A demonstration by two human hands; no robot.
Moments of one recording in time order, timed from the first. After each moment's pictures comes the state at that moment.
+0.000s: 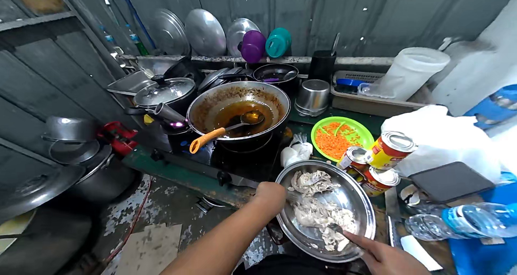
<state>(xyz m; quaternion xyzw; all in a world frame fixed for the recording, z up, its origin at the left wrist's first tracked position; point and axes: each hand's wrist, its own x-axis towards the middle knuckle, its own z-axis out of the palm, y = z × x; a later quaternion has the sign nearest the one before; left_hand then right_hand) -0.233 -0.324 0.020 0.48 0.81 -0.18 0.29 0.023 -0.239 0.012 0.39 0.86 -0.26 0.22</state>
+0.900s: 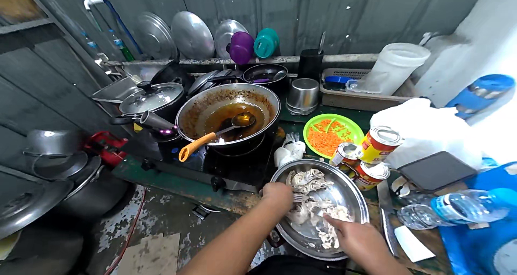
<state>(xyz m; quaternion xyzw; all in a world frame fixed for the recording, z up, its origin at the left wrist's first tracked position) -0.216 -0.294 0.010 0.47 0.81 -0.17 0.31 -0.026 -0.235 -0.023 0.39 0.86 -0.17 0.27</state>
